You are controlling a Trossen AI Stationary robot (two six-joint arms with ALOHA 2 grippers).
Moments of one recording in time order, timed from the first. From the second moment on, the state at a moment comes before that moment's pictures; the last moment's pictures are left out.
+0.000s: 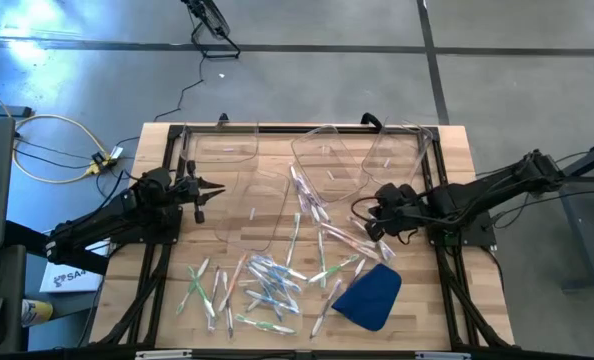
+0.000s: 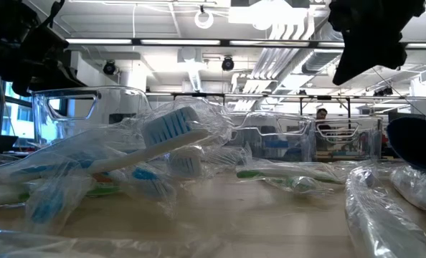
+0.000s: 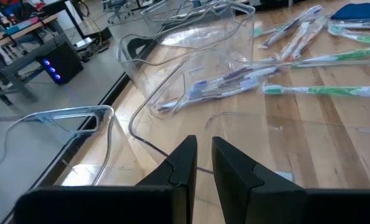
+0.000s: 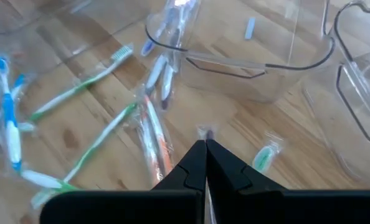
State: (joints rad) left arm 0.45 0.02 0.14 -0.37 0.11 0.34; right arm 0.29 1.11 0.83 -0.80 0.49 1.03
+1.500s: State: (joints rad) left arm 0.45 0.02 0.14 -0.37 0.11 0.33; right arm 0.21 1.51 0.79 -0.89 0.36 1.46
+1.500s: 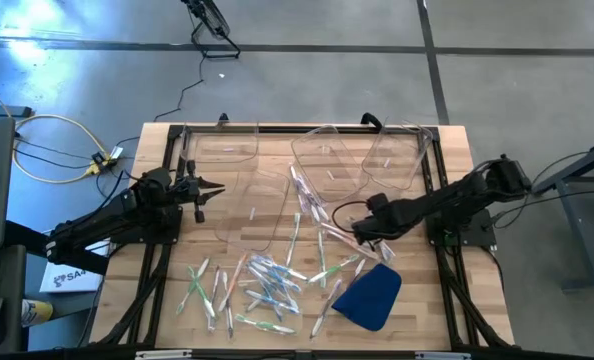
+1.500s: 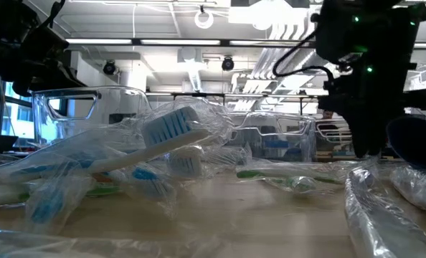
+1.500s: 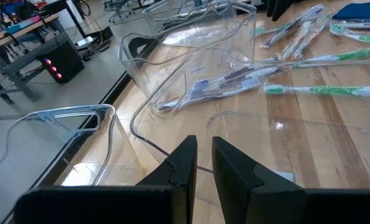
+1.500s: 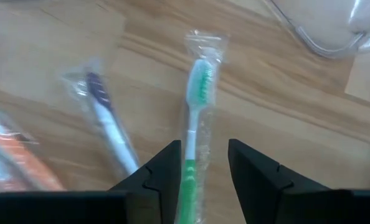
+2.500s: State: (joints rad) left arm 0.45 0.02 0.14 -0.37 0.11 0.33; right arm 0.21 1.51 0.67 -0.69 0.34 1.46
